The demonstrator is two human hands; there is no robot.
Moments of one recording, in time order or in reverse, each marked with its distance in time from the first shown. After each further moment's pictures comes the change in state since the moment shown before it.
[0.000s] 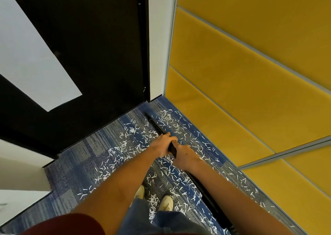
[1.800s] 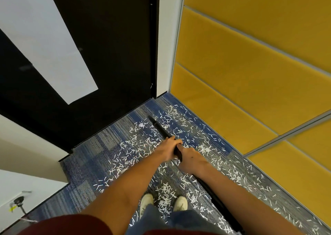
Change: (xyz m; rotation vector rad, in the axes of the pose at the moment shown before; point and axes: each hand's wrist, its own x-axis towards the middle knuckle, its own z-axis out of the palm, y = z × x) left_hand -0.122 -0.035 0.044 -0.020 -0.001 0.045; right_hand -0.078 -0.052 0.098 -0.042 0.046 0.013
